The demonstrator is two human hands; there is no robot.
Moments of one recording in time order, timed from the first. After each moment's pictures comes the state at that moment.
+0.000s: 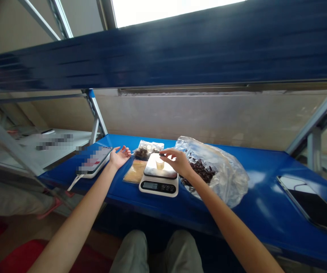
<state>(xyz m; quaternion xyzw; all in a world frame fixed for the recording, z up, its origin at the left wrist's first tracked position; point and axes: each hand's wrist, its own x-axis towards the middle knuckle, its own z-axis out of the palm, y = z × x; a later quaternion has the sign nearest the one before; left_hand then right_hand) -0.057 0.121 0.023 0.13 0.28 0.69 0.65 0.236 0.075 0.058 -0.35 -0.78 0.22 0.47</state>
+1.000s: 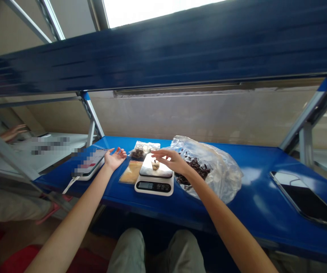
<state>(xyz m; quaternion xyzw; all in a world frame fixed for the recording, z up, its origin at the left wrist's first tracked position) -0.058 0.116 0.028 0.12 0.28 0.71 0.63 0.243 0.070 0.070 -0.25 -0.82 0.35 0.39</state>
